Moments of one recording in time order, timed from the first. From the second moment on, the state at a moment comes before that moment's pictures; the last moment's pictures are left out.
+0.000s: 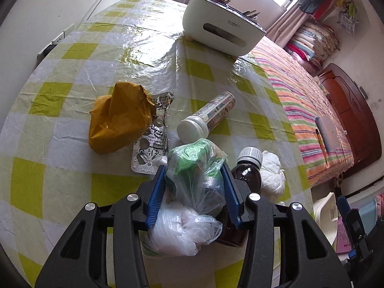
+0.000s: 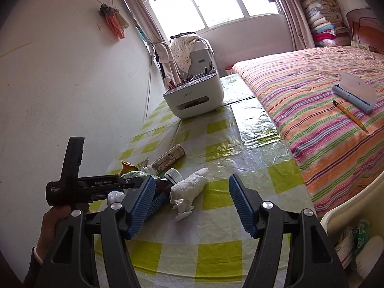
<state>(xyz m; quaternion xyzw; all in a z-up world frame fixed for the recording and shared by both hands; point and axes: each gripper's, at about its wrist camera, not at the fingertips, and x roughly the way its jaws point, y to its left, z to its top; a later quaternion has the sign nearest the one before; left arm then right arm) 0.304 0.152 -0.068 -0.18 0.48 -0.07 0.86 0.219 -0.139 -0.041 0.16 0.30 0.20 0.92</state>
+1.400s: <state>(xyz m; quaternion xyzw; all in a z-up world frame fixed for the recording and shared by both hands) 0.205 0.161 -0.025 -0.19 0.38 -0.14 0.89 0.269 -0.080 -0.092 0.08 0.43 0.22 0.87</state>
